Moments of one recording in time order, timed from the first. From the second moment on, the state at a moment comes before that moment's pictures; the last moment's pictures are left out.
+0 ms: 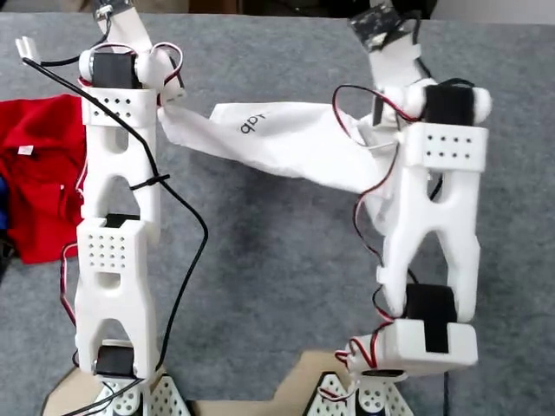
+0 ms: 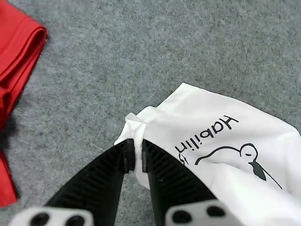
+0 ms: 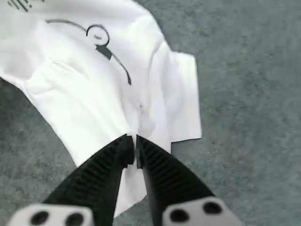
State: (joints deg) left arm -0.3 45.4 -81.2 100.2 14.1; right arm 0.6 1.7 -16.0 87.8 21.0
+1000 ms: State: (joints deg) left arm -0.3 45.4 -81.2 100.2 14.1; right arm 5.1 2.1 13.0 78.4 21.0
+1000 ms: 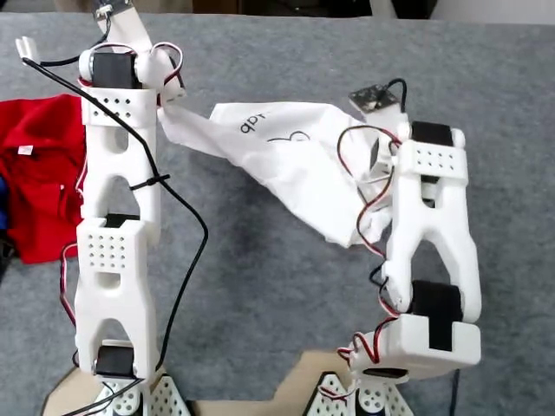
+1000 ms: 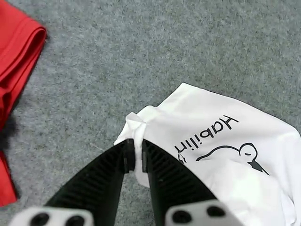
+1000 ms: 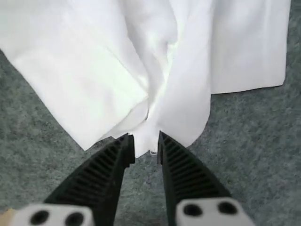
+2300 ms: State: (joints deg) left arm -0.3 45.4 -81.2 100.2 13.9; right arm 2.4 12.8 12.8 68.5 18.5
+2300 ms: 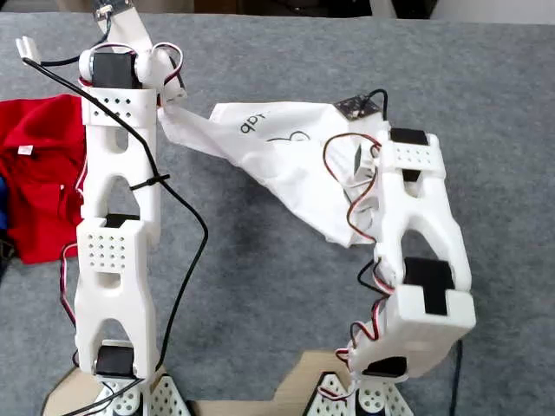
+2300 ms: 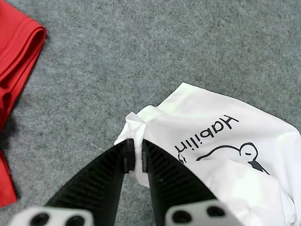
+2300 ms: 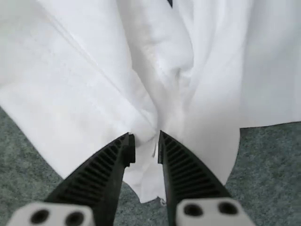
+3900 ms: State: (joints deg) left arm -0.3 45.4 -81.2 100.2 12.9; right arm -1.8 13.8 9.5 70.6 18.9
